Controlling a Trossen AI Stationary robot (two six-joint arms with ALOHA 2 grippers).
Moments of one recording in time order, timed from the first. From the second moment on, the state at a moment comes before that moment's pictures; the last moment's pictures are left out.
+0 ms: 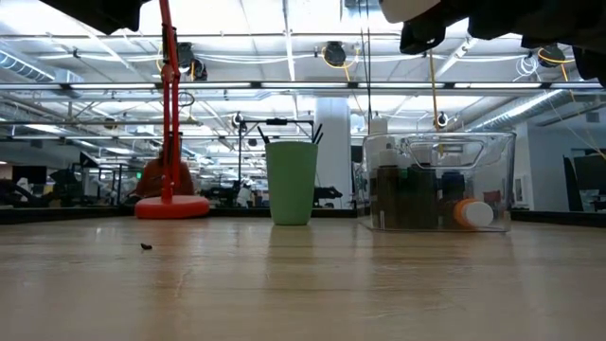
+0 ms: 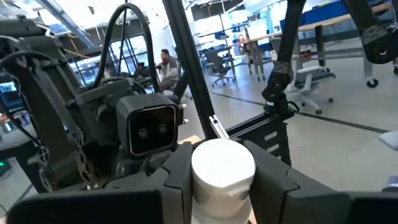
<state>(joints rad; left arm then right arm) -0.42 1.87 0.95 1.00 0.02 0.28 0.58 1.88 0.66 1.36 0.33 -0.24</state>
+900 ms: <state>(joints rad) -0.40 1.46 0.93 0.35 0.04 0.20 0.93 1.65 0.66 0.84 0.91 -0.17</state>
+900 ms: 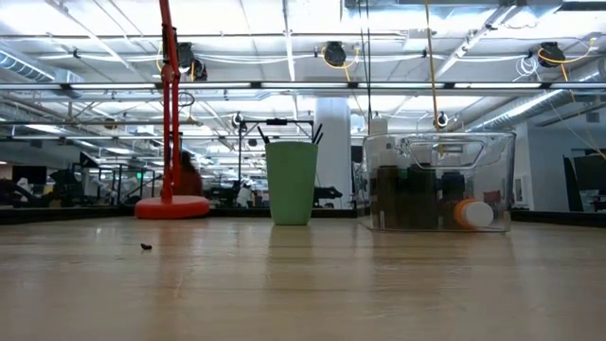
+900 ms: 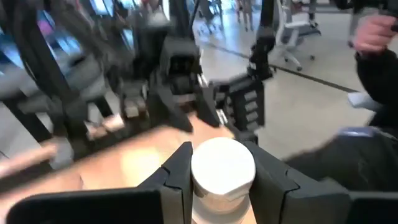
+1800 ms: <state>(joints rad) 0.09 1.86 1.11 0.59 0.30 0.10 1.02 1.64 0.66 0.80 1.31 -0.16</state>
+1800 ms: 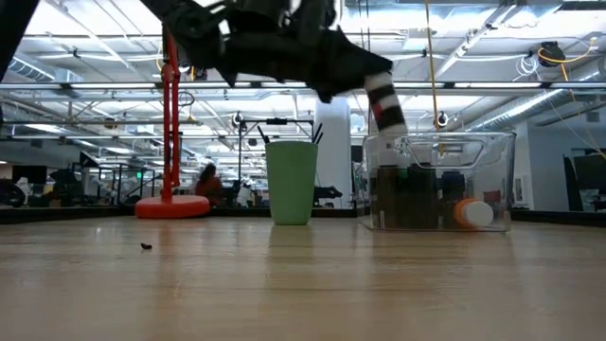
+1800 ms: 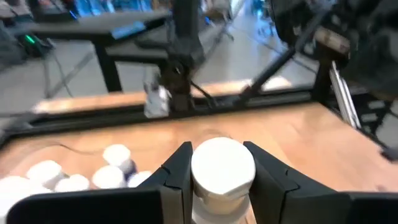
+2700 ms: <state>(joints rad) 0.07 2.01 1.18 0.48 0.16 0.23 1.00 1.64 0.66 0.80 1.31 -0.20</state>
